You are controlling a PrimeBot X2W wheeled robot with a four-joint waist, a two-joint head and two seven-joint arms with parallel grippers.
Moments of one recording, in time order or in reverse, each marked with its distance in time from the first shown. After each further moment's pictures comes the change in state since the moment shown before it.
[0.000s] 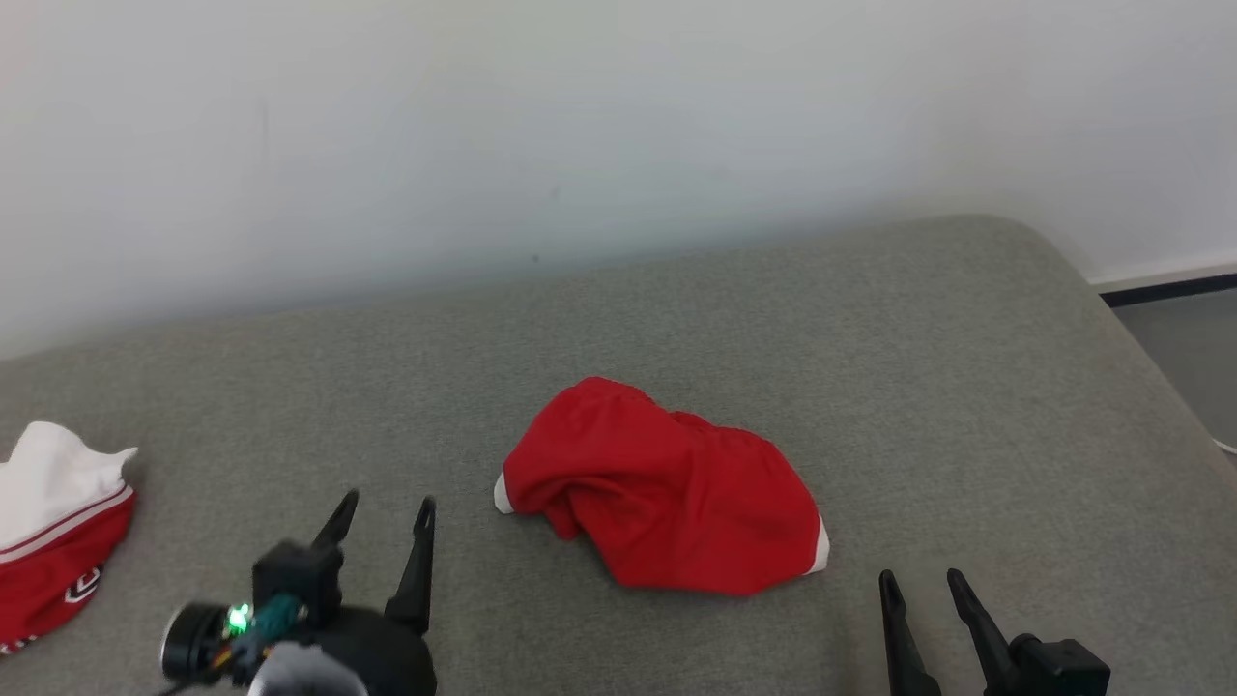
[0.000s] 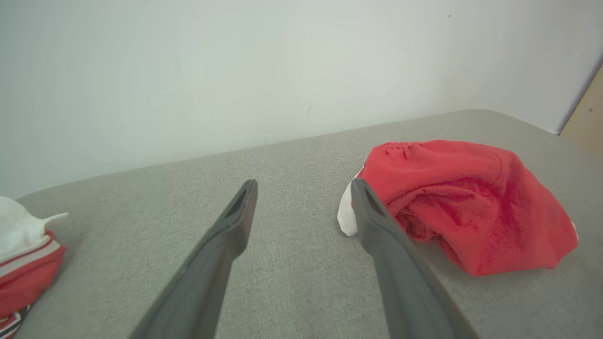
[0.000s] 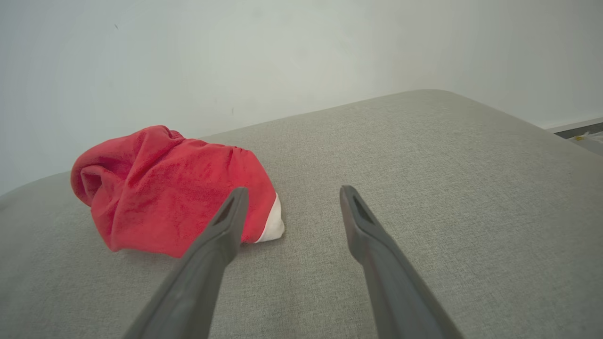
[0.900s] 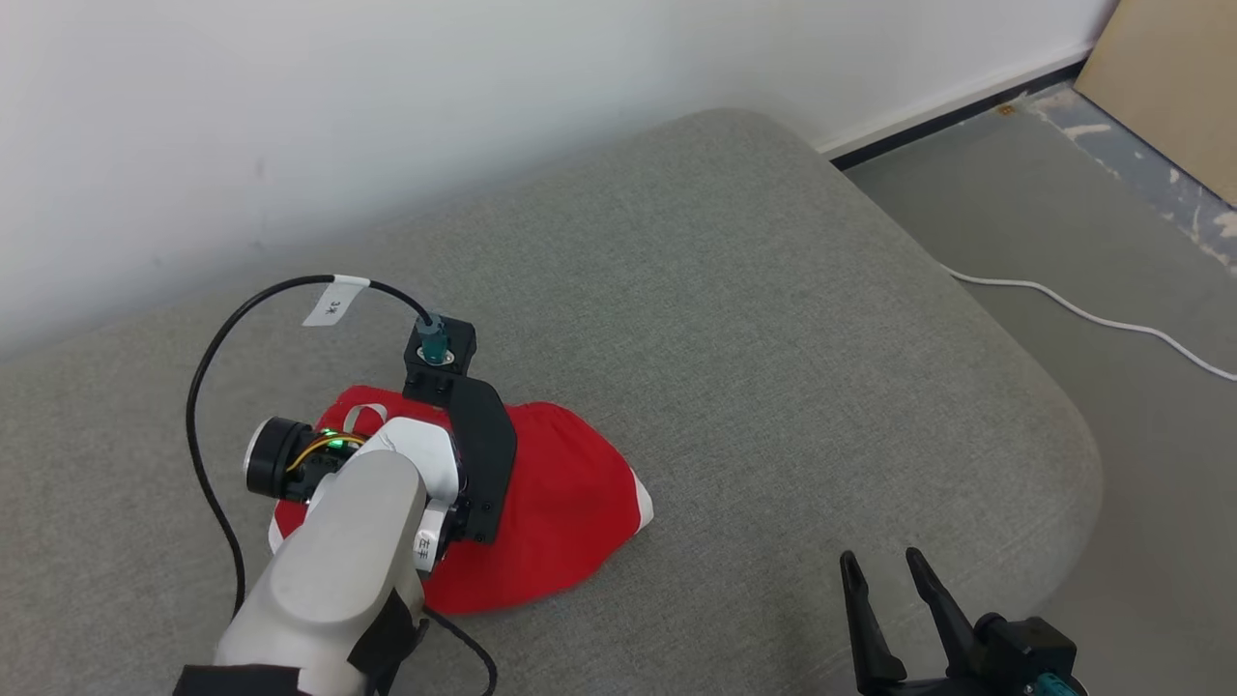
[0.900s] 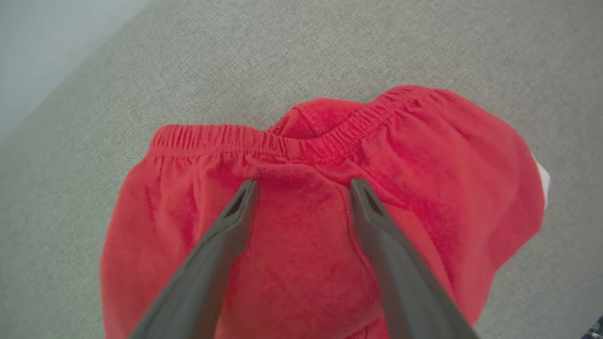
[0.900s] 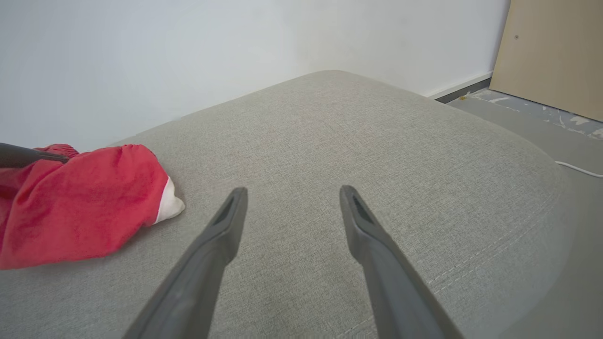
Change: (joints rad) left arm -0.606 -0.021 -0.315 0.477 -0.114 0.135 0.744; right arm -0.045 0.000 0.071 0.016 0.041 0.000 -0.003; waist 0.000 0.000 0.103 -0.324
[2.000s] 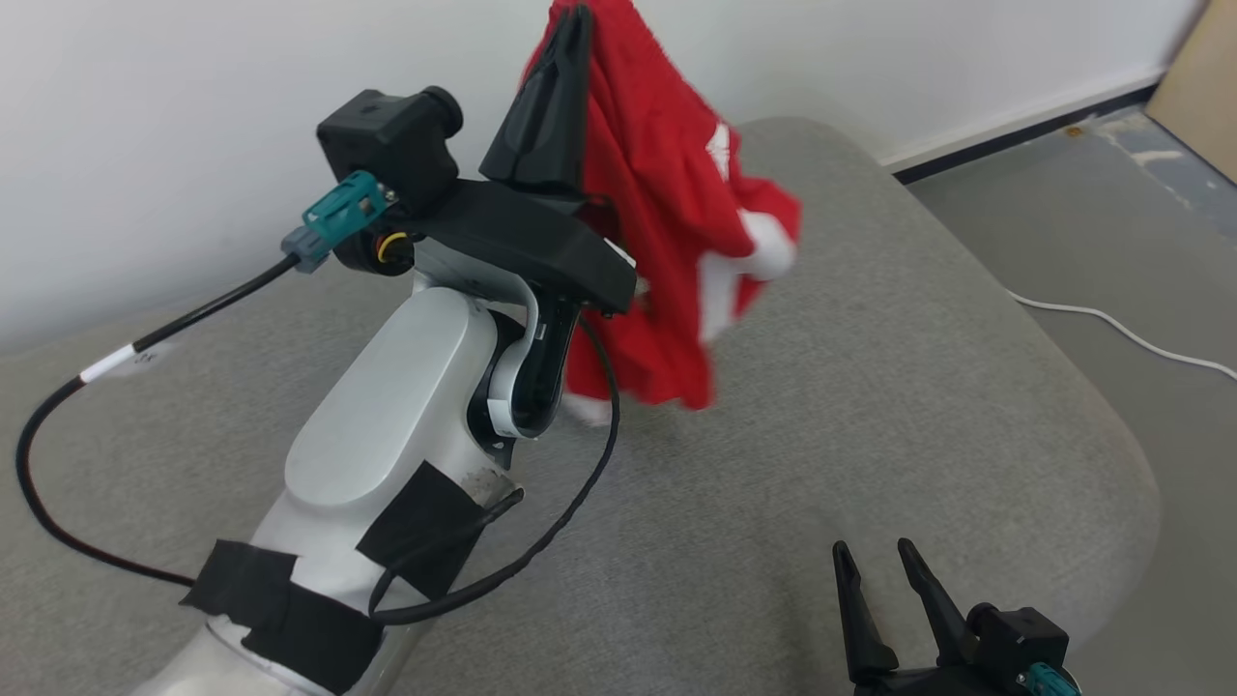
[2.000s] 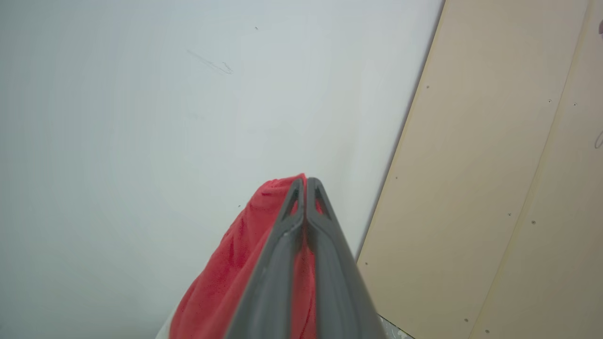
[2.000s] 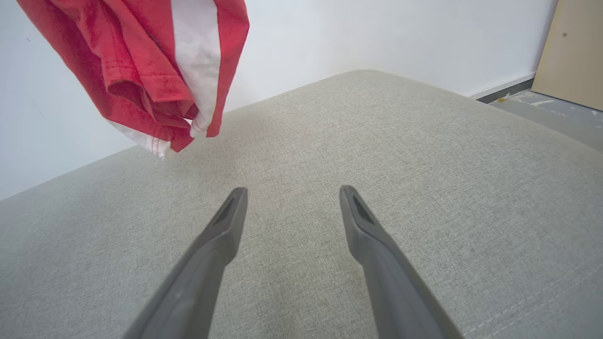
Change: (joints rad) left arm -0.202 -0.046 -0.122 -0.283 -0.511 0.057 -0.900; right arm -0.032 0.000 0.011 0.042 0.023 0.000 -0.021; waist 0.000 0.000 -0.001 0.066
